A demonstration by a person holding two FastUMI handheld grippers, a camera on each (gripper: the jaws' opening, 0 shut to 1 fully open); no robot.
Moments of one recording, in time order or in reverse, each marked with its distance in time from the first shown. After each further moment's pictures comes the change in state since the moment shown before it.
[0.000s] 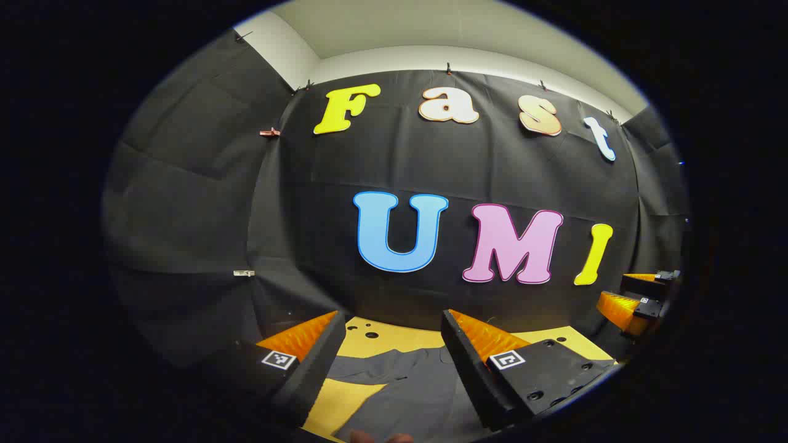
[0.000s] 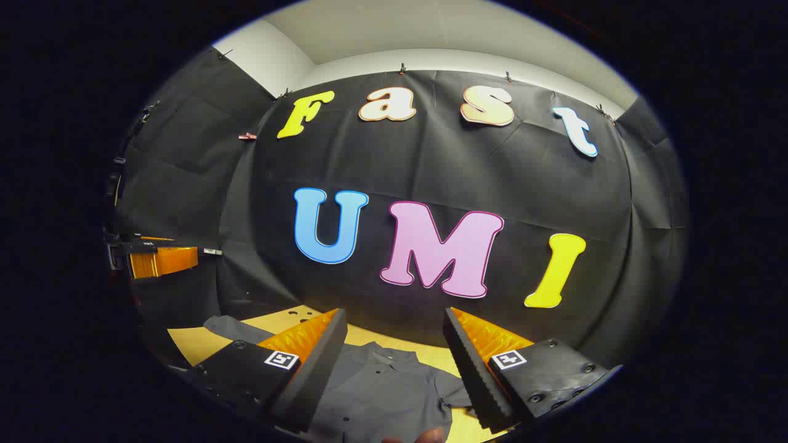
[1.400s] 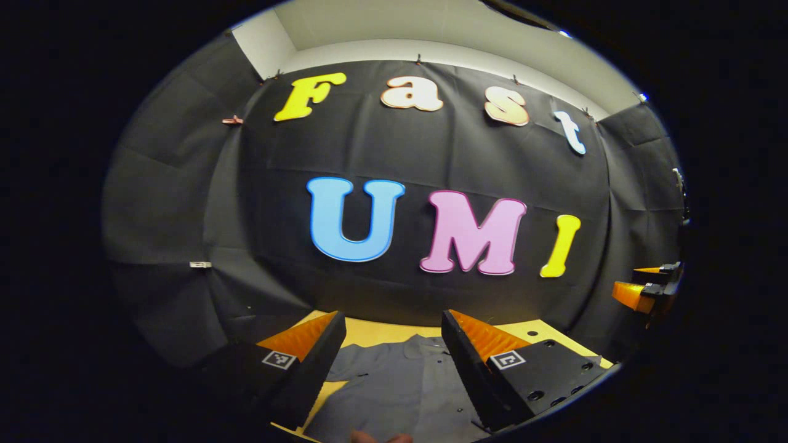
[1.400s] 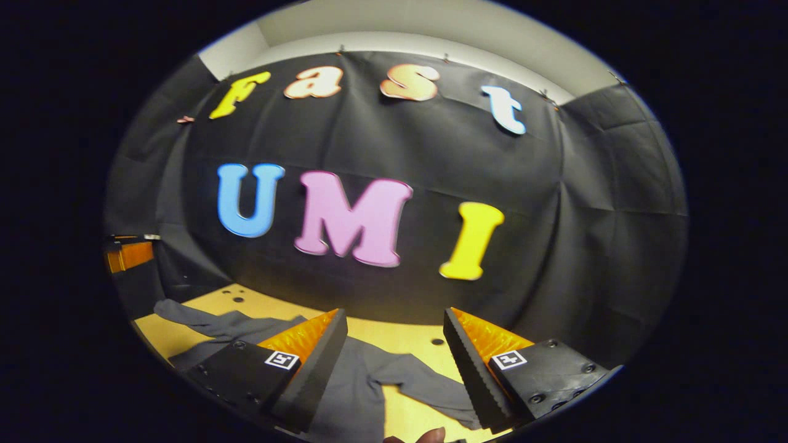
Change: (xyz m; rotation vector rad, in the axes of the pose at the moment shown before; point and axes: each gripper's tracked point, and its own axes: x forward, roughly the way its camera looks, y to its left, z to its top) left arm 0.025 -0.085 -0.042 0.002 0.047 -0.204; right arm -0.061 -0.173 -0.062 0.014 0.179 -0.366
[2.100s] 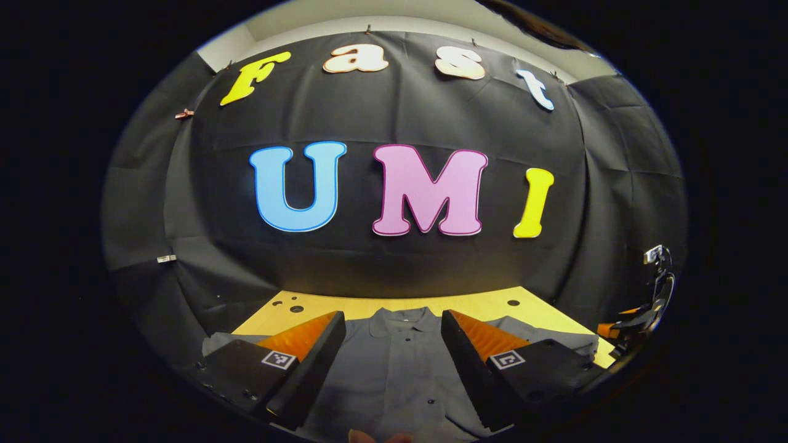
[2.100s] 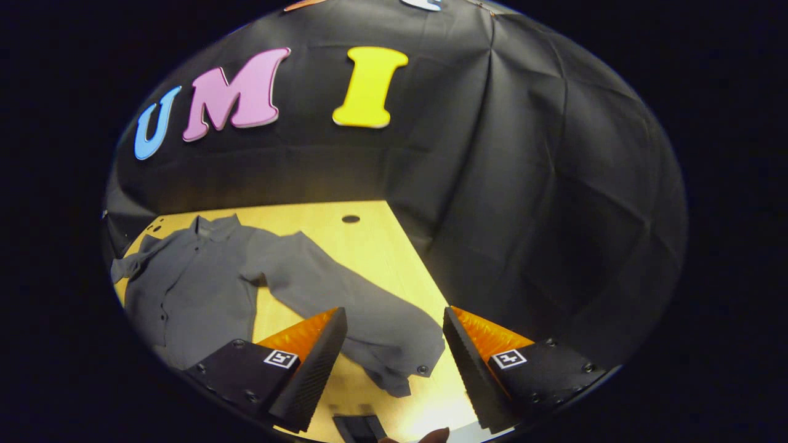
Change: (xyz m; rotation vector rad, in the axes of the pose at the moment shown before) left arm 0.037 -0.093 -0.063 0.105 0.164 -0.068; right arm 0.039 -0.174 -0.291 0.096 0.508 -0.183
